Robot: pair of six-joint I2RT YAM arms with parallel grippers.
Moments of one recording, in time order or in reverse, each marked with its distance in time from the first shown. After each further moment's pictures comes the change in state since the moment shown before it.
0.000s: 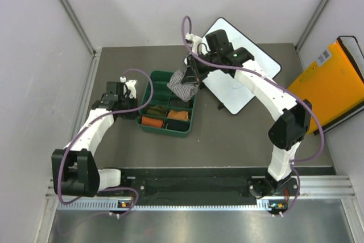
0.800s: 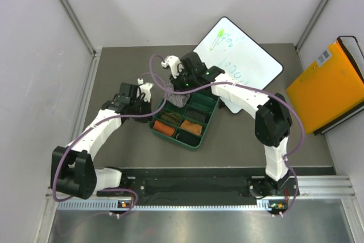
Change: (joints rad) left arm -0.176 -0.009 -0.008 0.009 0.075 0.013; right arm 0.173 0.131 -0.142 0.249 0.369 -0.298
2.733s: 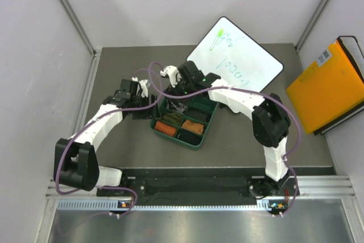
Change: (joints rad) left arm 0.018 0.082 0.049 -0.007 0.003 -0.219; right arm 0.028 0.031 -0.090 0.027 -0.046 0.060
